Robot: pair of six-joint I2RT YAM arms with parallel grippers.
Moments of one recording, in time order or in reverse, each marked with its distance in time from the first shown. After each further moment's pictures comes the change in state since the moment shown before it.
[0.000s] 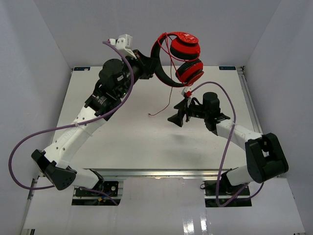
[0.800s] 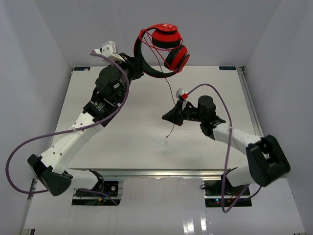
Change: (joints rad) left arm -0.001 -0.077 -0.127 0.090 -0.311 -0.016; right arm 0.111 -0.017 -0.043 0.198 -0.066 0.184
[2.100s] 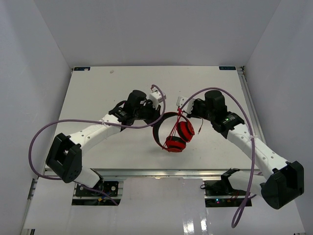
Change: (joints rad) left arm 0.020 0.181 -0.393 -0.188 0.813 0.513; right arm 0.001 -0.295 0.216 -0.884 0.659 -1.091
